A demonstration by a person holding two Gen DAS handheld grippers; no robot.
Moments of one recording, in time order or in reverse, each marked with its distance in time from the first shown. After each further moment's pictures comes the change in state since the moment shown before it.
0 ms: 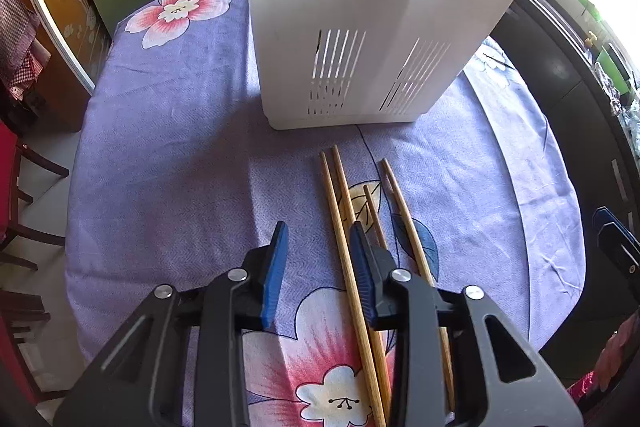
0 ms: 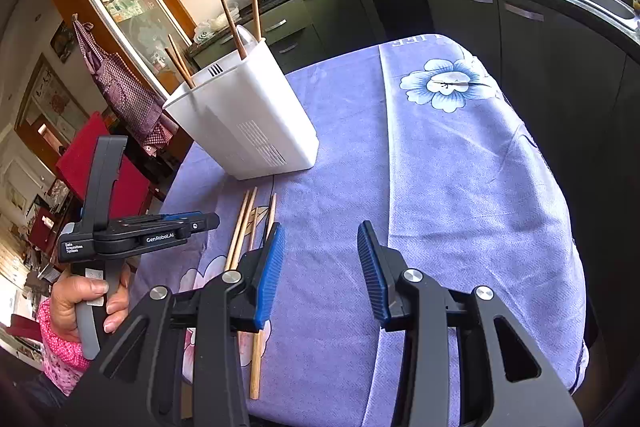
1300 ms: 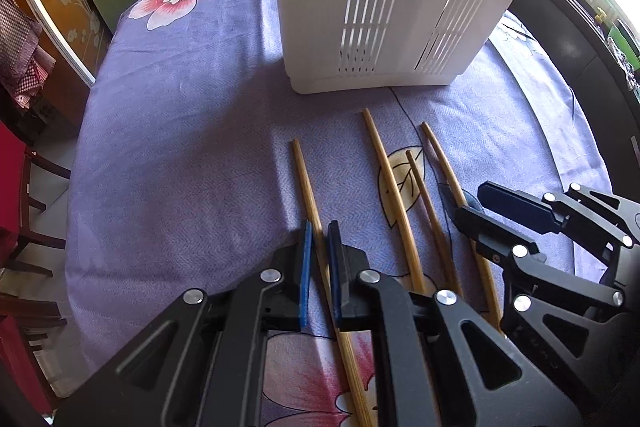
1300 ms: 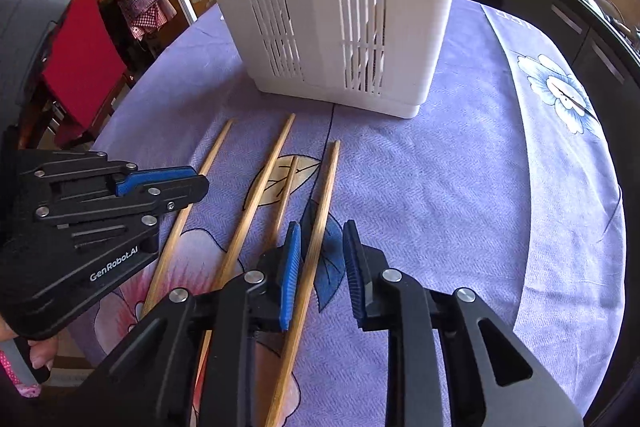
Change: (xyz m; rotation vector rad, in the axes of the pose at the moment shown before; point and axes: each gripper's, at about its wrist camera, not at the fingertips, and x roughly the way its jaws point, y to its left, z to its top) left arm 0.023 0.014 -0.013 0.042 0.017 0.052; right arm 0.165 0.103 -0.006 -0.336 0.276 -0.148
